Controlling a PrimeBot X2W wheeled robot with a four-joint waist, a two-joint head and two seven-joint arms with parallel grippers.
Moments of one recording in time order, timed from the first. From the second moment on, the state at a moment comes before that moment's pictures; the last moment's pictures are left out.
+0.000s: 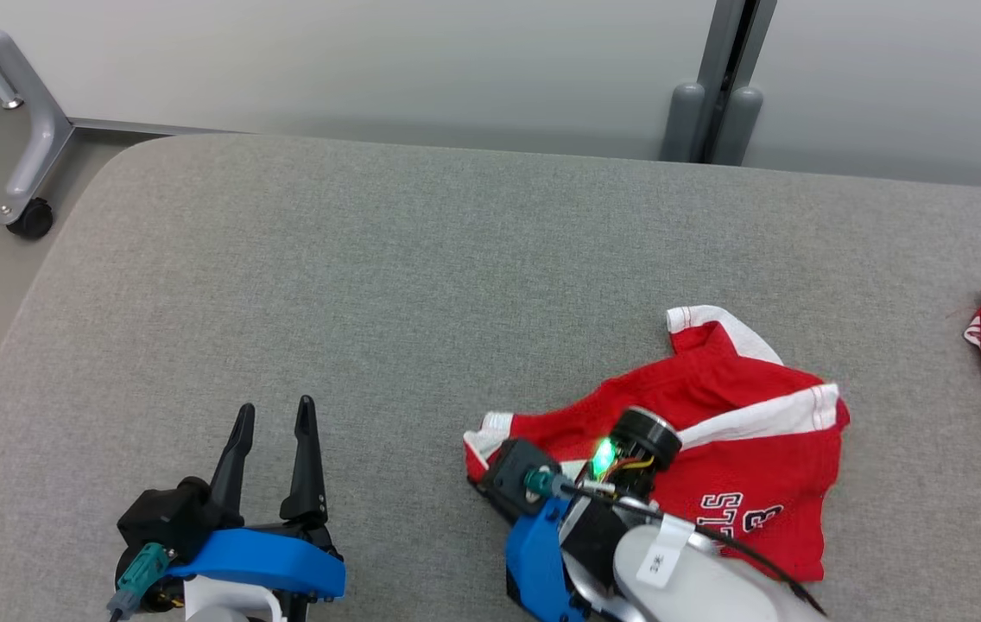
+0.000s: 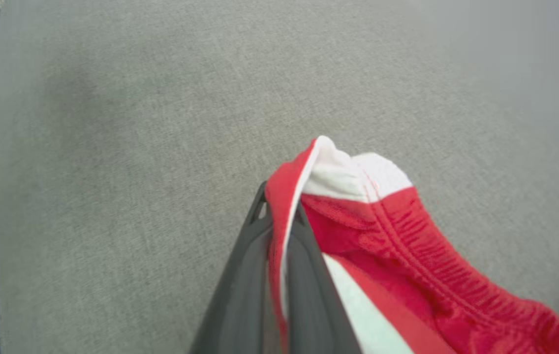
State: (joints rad) left arm -0.11 0.05 -0.13 0.34 -0.40 -0.11 -0.26; right arm -0.59 -0.07 0.84 0.59 0.16 0.13 0.19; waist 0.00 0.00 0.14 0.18
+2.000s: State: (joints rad) left arm -0.02 0.10 -0.17 0.32 -0.39 -0.09 -0.25; right arm -0.09 -0.05 0.06 0.30 0.16 0.13 -0.23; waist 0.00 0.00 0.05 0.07
